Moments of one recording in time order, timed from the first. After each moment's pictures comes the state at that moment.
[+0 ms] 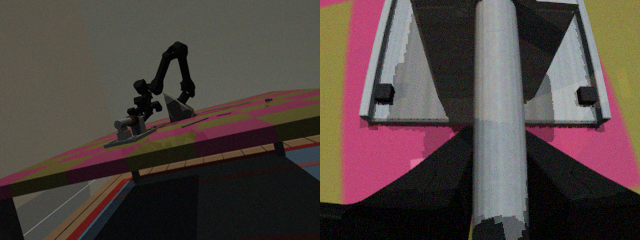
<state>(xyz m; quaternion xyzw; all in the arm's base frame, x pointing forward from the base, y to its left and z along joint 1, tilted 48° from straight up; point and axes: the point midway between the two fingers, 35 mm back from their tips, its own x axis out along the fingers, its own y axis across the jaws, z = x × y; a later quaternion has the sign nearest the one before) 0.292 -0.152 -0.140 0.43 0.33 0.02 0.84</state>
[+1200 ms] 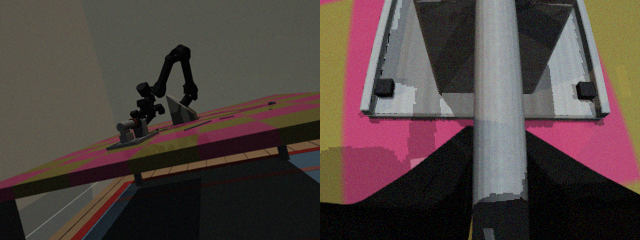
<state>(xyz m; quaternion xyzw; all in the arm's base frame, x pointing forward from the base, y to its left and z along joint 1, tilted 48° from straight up) 0.289 -0.151 -0.140 0.43 0.33 0.02 0.84</state>
